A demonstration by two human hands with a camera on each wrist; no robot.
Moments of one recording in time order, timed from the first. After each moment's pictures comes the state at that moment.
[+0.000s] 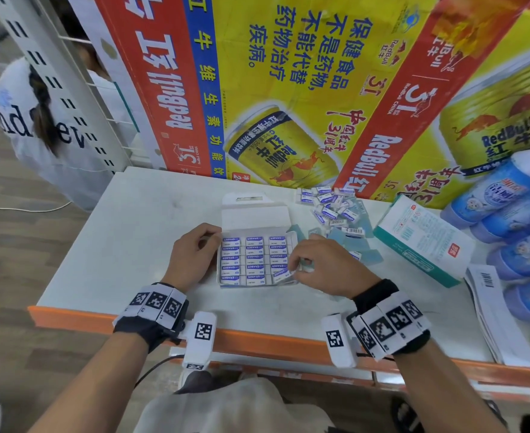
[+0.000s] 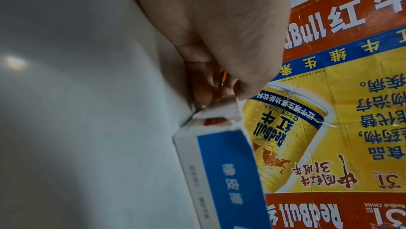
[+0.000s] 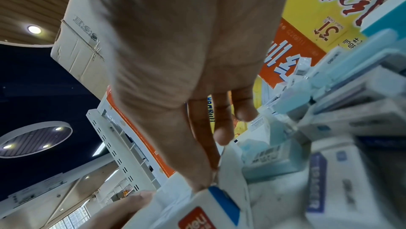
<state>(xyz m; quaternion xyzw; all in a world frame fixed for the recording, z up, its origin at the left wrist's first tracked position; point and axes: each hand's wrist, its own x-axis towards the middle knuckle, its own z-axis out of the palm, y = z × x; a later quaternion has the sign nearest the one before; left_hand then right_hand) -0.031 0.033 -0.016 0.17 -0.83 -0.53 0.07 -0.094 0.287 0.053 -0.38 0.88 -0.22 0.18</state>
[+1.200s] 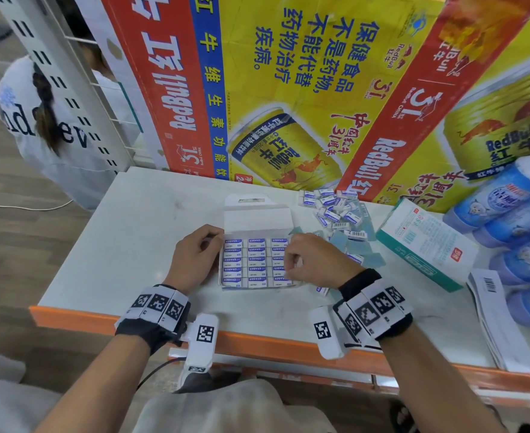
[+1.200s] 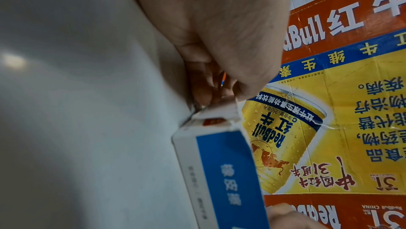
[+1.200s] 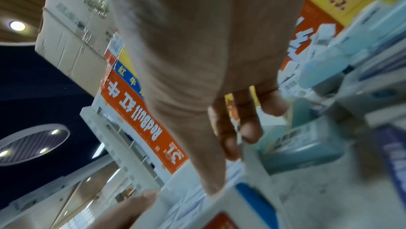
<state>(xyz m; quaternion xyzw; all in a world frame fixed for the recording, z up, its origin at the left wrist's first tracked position) -0.031 0.032 -0.019 0.17 -0.83 -0.53 0.07 -0.108 0.265 0.045 -0.34 0.90 -0.18 0.23</state>
